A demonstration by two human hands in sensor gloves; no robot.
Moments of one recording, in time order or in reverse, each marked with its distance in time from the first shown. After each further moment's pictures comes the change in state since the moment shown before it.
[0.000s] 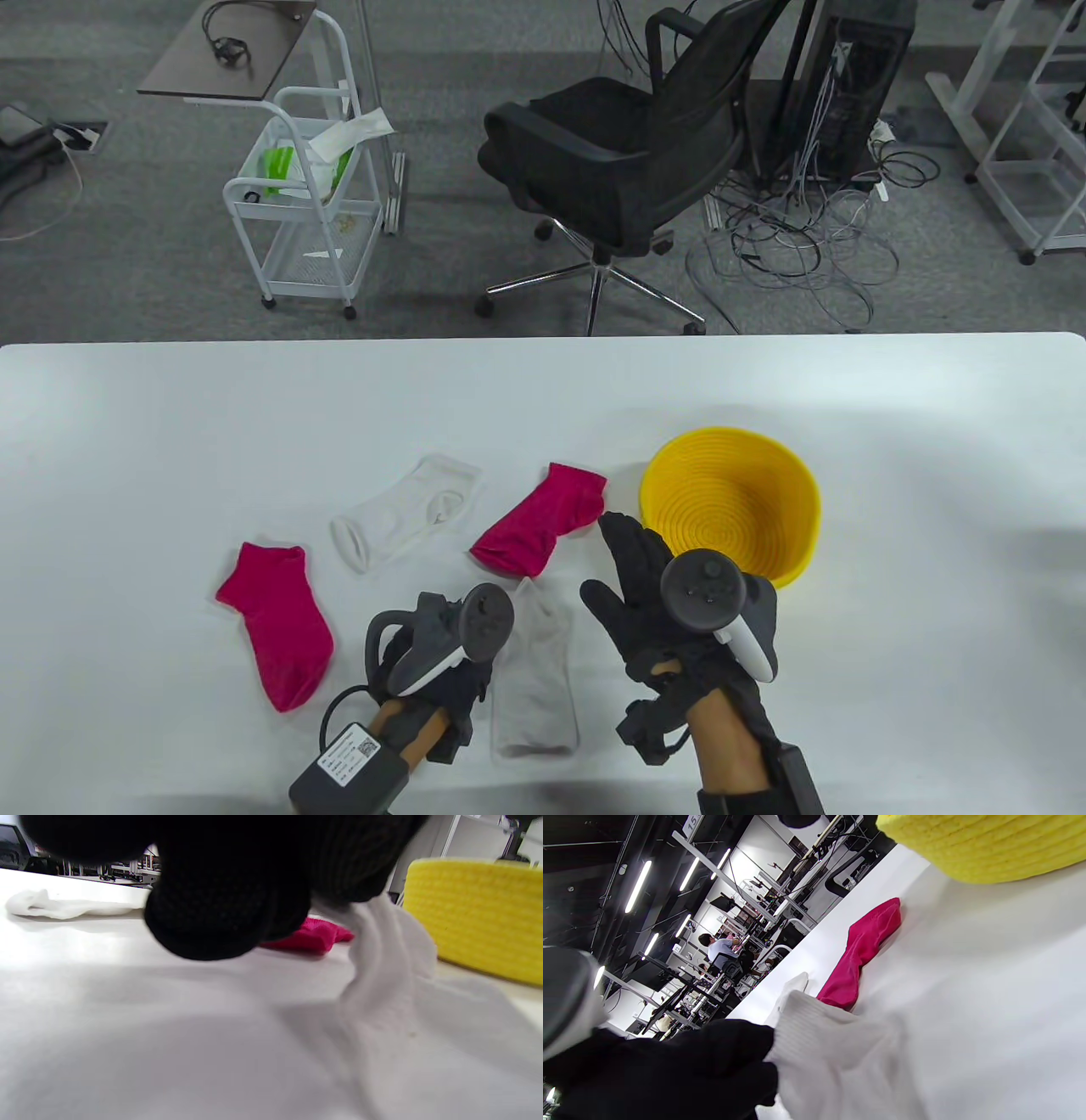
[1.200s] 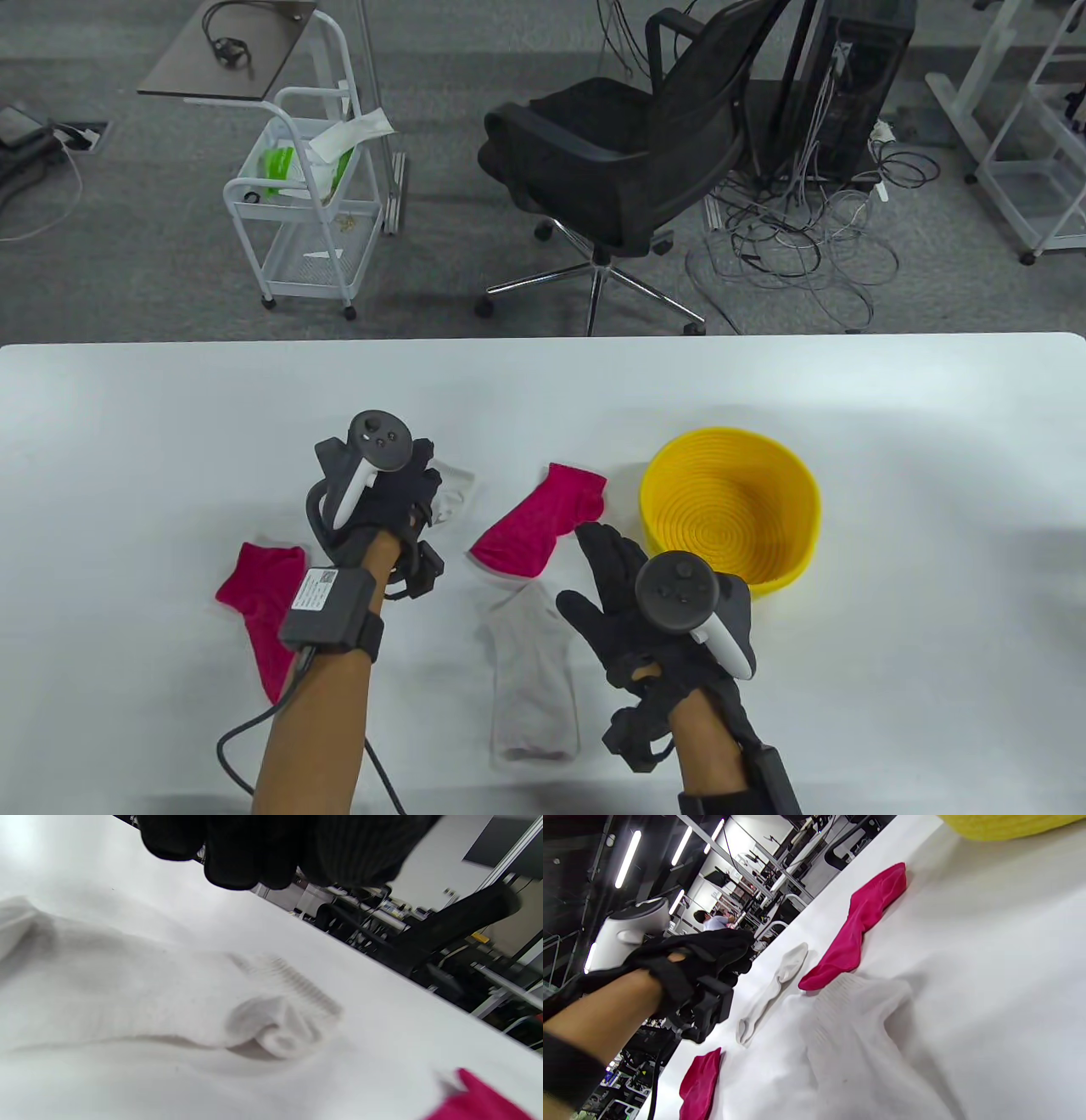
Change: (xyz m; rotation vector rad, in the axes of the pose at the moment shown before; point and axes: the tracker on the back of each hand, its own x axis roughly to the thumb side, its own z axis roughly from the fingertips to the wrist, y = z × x) left_hand -0.118 0.045 -0.142 -0.045 0.393 0.355; right_hand 0.003 0.021 -0.008 0.090 0.022 0.026
